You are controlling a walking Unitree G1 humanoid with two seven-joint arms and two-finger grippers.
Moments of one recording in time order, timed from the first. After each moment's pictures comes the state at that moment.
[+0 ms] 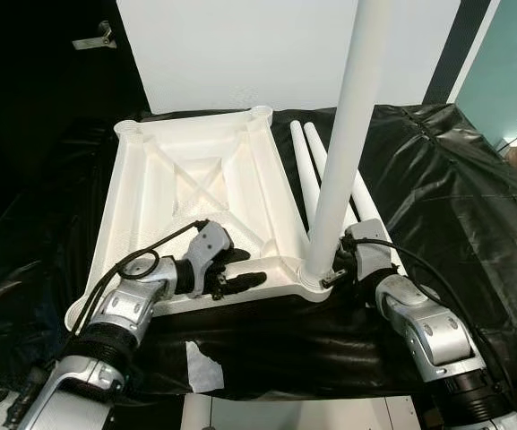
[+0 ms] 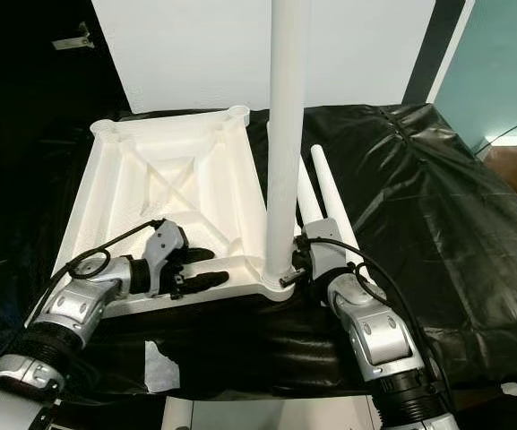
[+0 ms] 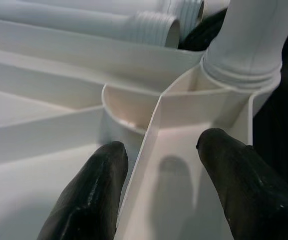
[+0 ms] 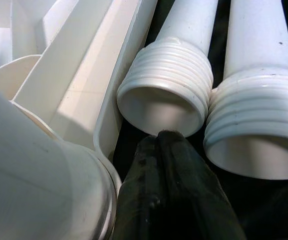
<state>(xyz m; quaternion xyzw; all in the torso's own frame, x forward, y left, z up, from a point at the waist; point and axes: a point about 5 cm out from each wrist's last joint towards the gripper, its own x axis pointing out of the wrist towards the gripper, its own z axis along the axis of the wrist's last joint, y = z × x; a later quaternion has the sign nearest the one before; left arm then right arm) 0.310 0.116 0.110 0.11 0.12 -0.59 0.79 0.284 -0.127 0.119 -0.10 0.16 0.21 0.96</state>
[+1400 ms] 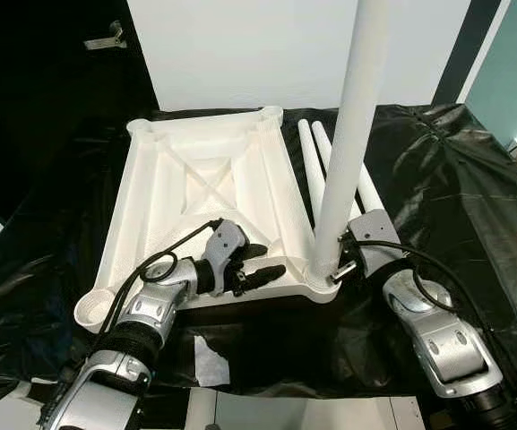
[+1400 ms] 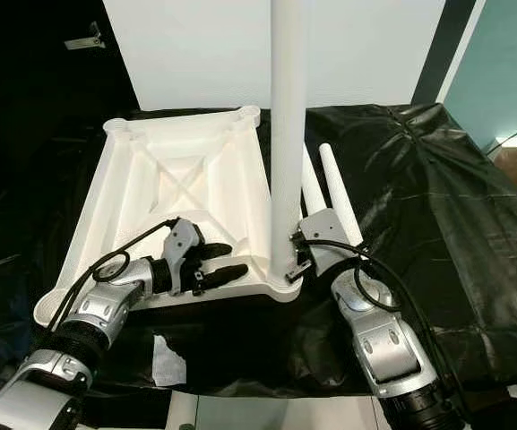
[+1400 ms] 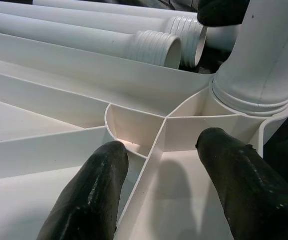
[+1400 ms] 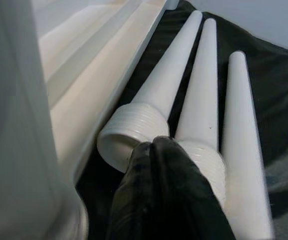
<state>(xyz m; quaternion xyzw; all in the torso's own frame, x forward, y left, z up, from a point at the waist) 0.317 0.095 0.104 0.08 0.07 -0.58 0.81 0.274 -0.130 0.153 -0.27 0.07 0.17 0.95</state>
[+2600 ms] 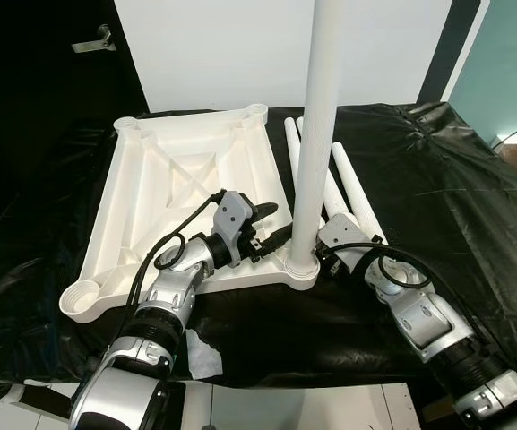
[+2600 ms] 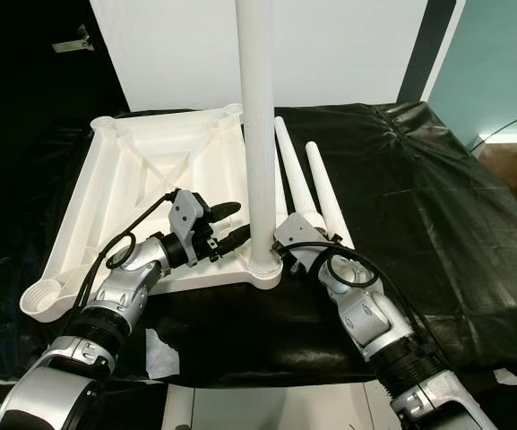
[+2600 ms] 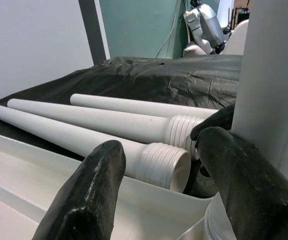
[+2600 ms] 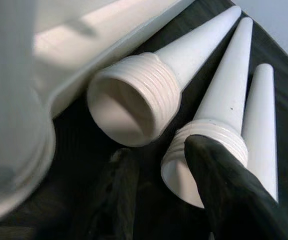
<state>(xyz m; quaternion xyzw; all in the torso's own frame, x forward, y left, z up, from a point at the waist) 0.334 0.083 0.140 0.07 -0.07 -0.52 0.85 0.317 -0.123 0.127 -0.42 0.07 0.22 0.88</state>
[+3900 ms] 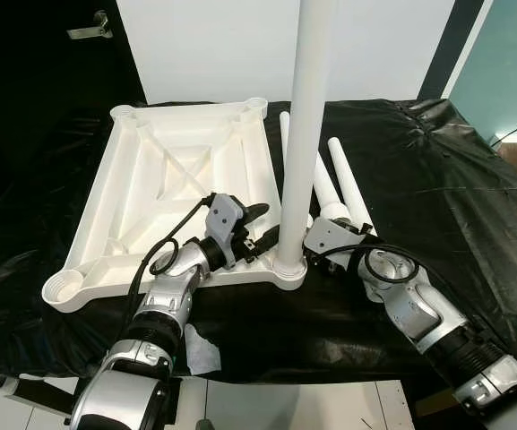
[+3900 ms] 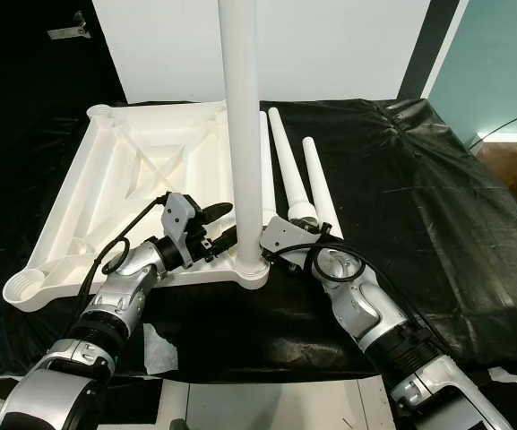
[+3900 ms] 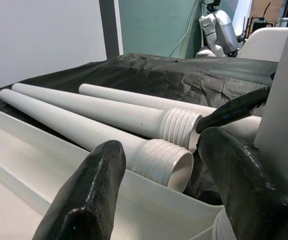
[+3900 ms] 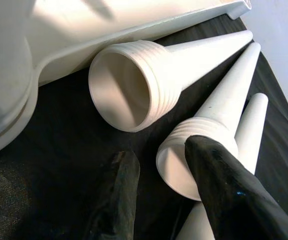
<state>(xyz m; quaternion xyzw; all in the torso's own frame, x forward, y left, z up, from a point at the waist) 0.334 0.086 0.132 0.04 -0.06 -0.50 0.86 0.317 -0.106 0.134 -0.51 0.04 0.25 0.82</state>
